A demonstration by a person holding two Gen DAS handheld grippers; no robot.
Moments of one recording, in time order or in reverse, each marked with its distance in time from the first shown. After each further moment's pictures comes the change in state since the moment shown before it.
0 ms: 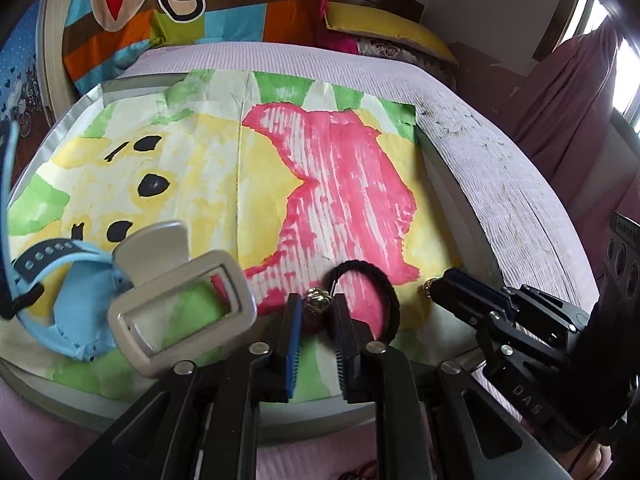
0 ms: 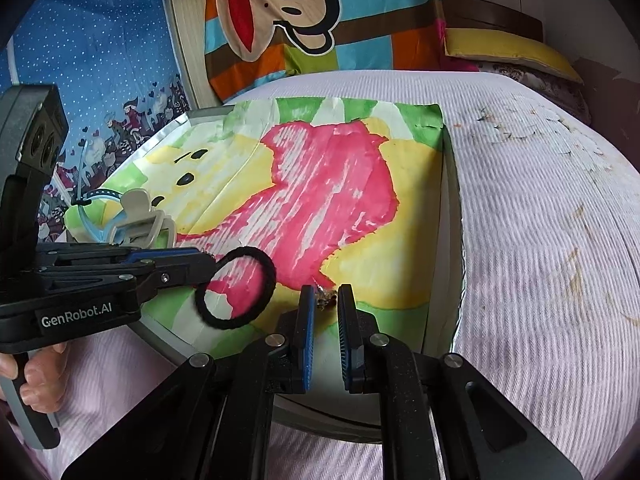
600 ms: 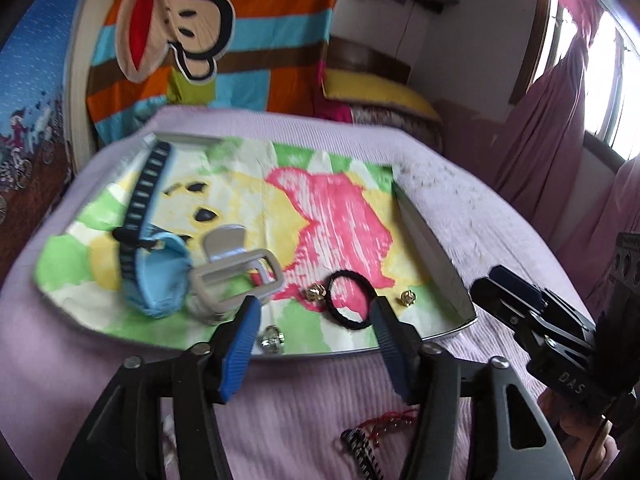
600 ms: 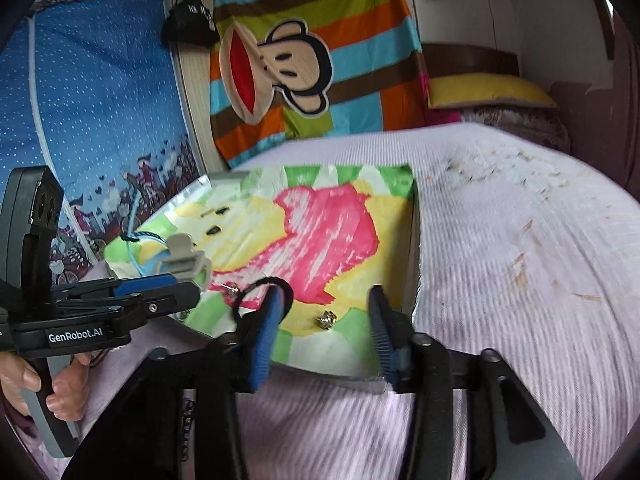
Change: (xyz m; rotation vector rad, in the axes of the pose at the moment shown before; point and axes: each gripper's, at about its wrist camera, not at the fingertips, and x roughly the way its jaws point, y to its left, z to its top) left arm -0.076 0.006 -0.047 0.006 -0.290 0.002; right arm -0.075 -0.005 -0.024 0.038 -0.254 0.001
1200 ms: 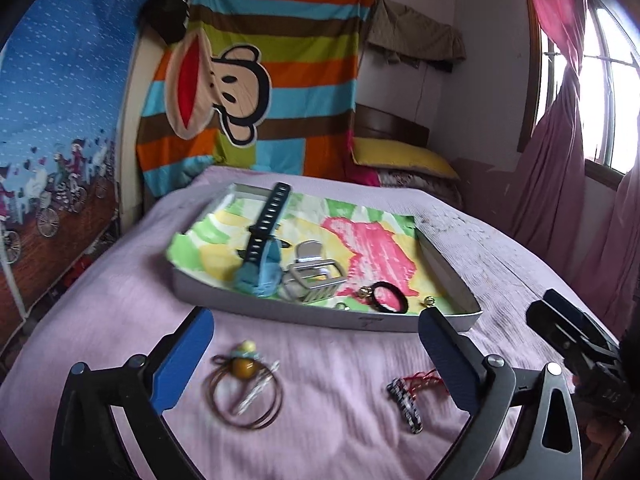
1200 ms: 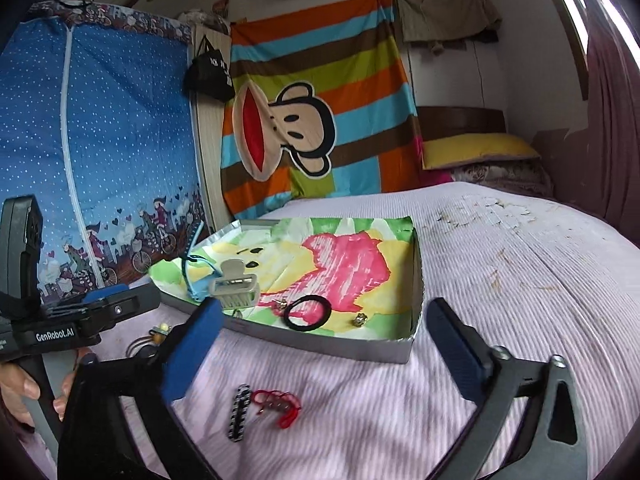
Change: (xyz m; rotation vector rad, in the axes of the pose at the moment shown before) left arm -0.085 0.027 -0.051 -0.003 -0.254 0.114; right arm -0.086 0.038 -0.040 -0.022 -0.245 -0.022
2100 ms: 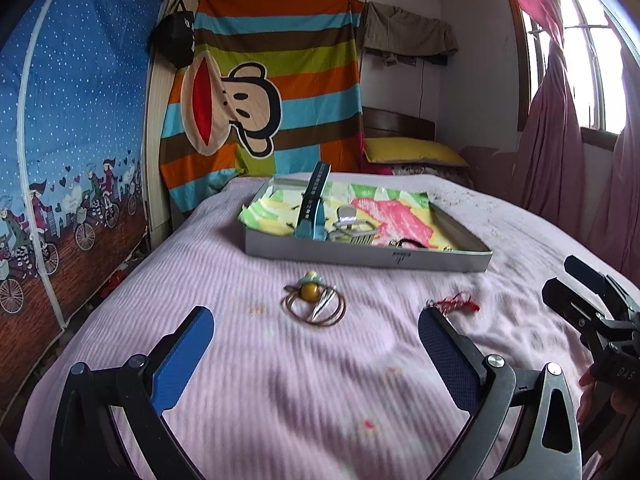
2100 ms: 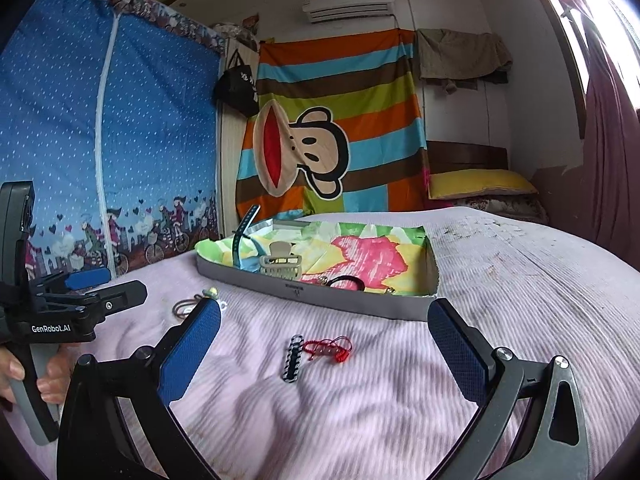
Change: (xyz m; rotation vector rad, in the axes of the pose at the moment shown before) left arm -0.067 0.027 -0.056 0.102 -0.022 0.079; right arm -0.075 0.050 -0.049 -0.106 -0.095 -0.009
